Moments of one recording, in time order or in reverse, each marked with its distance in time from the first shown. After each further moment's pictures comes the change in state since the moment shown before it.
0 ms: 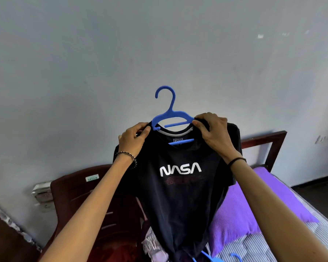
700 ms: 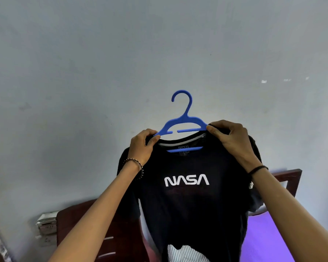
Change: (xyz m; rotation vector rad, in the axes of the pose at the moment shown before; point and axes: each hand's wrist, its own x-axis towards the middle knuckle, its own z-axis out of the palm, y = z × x) left_hand 0.049 0.052 -0.043 0.018 0.115 0.231; right_hand 0.068 -0.049 -0.057 0.283 0.122 0.064
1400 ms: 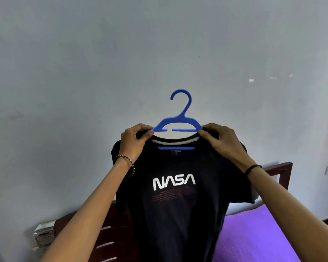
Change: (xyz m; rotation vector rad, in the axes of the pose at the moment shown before) left_hand 0.006 0.024 -0.025 -0.084 0.039 0.019; right_hand -0.019 -0.011 -0.005 -0.058 -0.135 -0.031
